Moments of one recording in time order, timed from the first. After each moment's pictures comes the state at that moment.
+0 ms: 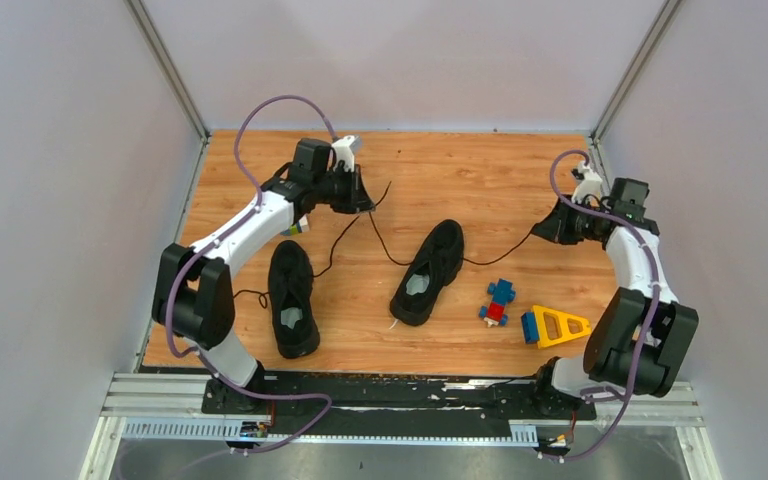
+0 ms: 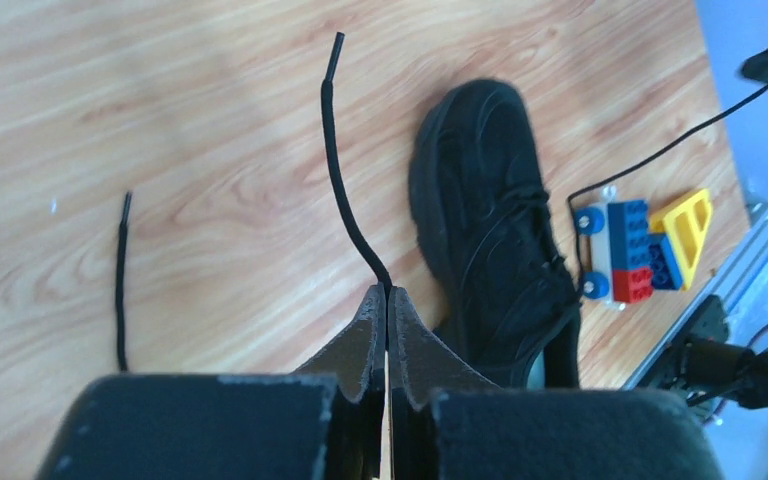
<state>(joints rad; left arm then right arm) -0.39 1.62 1.25 -0.31 0.45 -0.29 -0.38 1.39 0.99 -0.53 -0.80 -0.14</state>
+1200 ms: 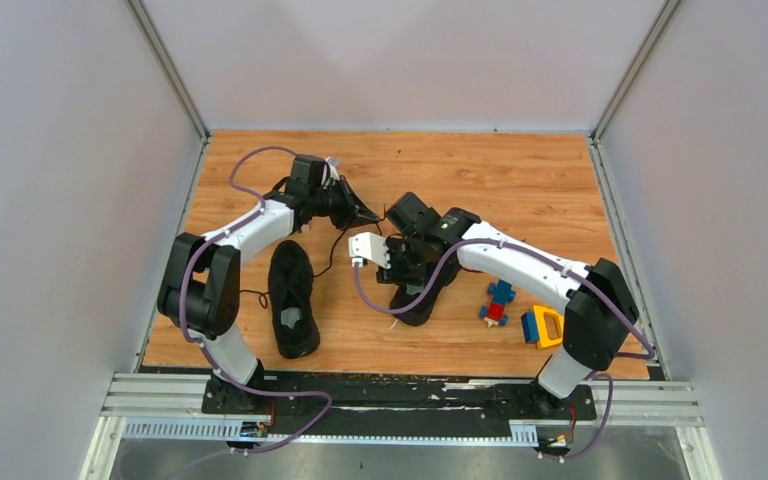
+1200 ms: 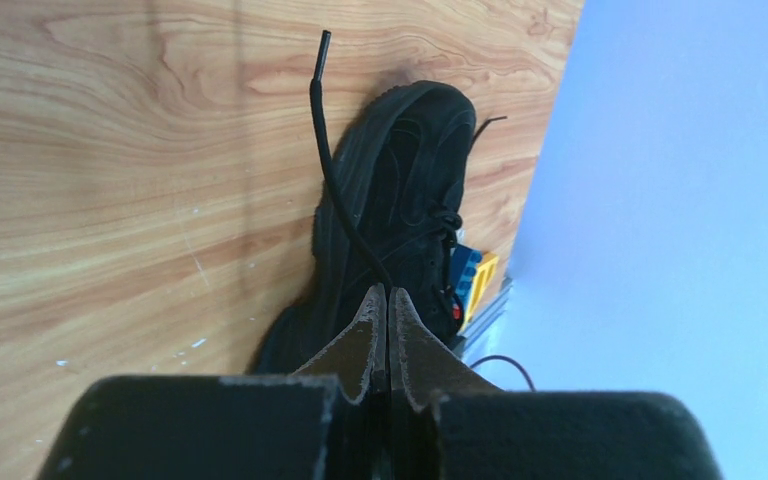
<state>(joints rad) -0.35 1.71 1.15 -0.16 0.57 -0.92 0.85 1.64 1.35 -0.76 -0.29 -0.77</state>
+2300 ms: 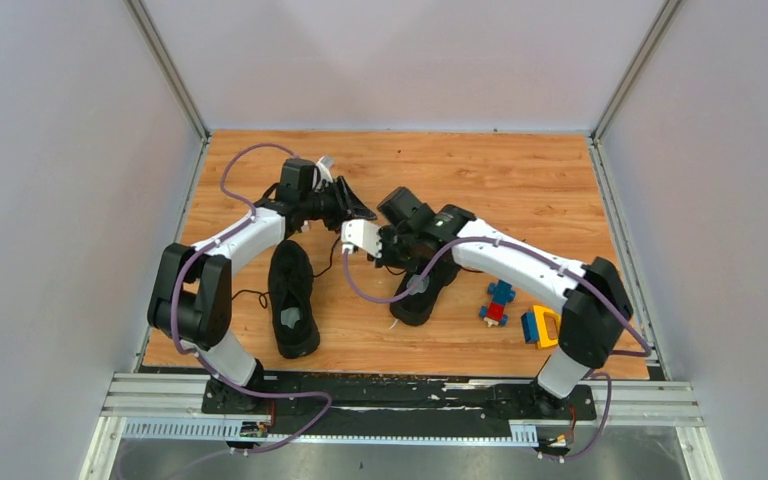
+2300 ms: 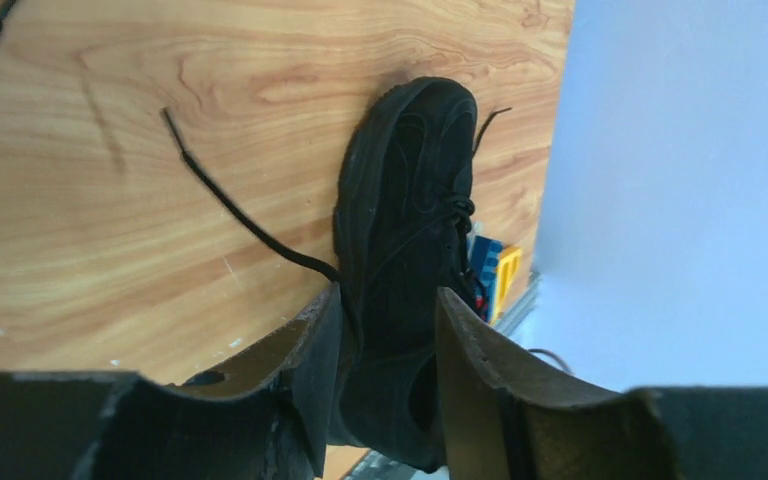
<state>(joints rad) -0.32 1.64 1.07 -0.11 0.59 -0.90 0.89 1.70 1.41 -0.73 -0.14 -0.68</state>
